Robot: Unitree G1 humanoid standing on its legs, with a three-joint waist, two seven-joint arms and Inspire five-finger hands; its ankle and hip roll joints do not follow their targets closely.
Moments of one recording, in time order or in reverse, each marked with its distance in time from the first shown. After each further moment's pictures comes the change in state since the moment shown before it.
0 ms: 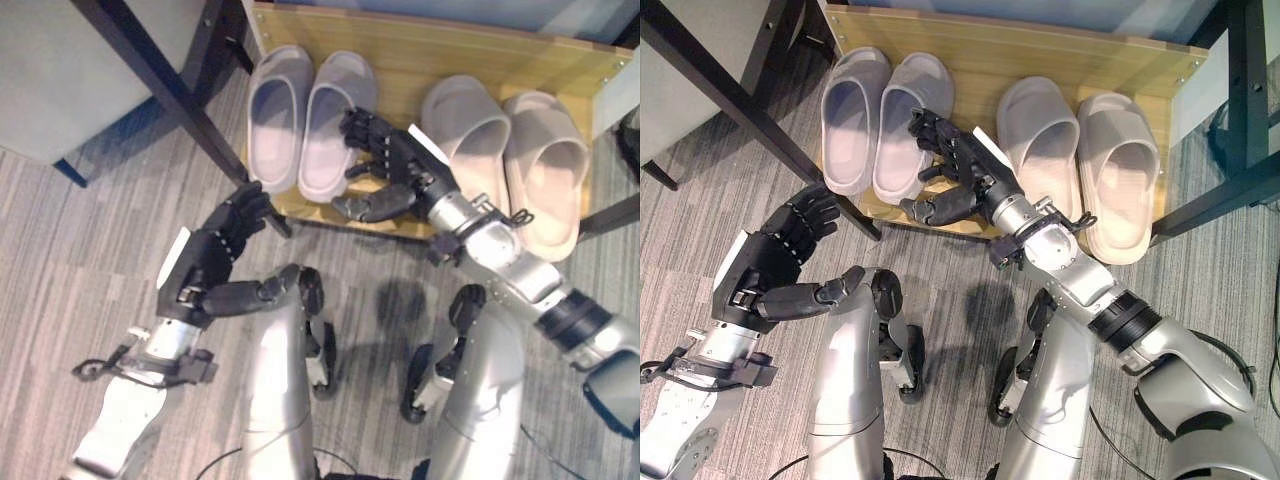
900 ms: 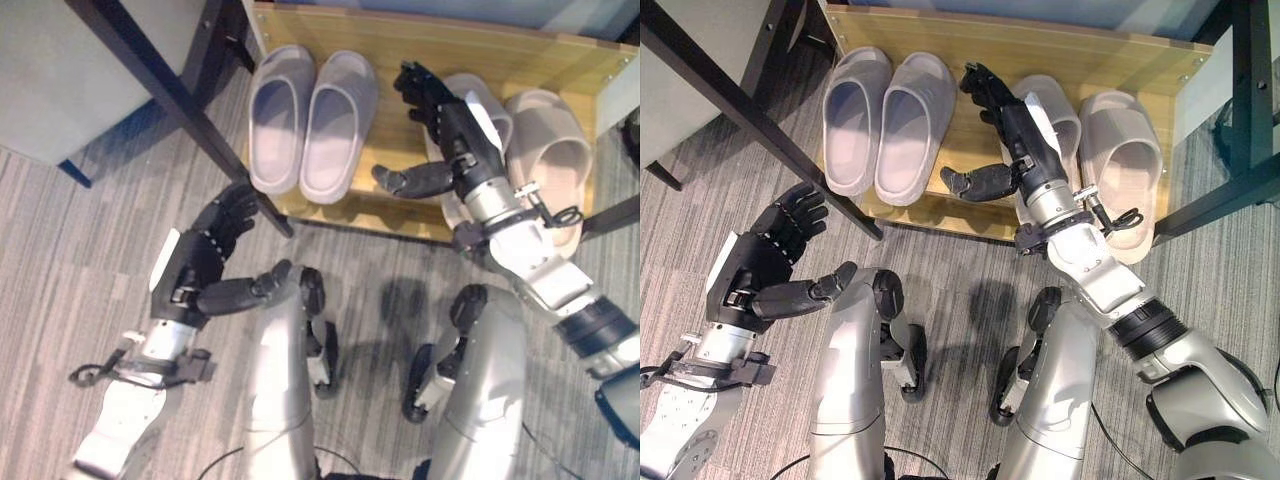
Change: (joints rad) left arm 0.008 -0.003 0.004 0.000 0.010 0.000 0.064; right arm 0.069 -0.038 -0.144 -0.008 -0.249 -0.005 -0.162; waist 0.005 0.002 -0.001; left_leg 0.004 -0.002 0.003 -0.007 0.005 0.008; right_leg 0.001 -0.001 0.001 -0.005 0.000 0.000
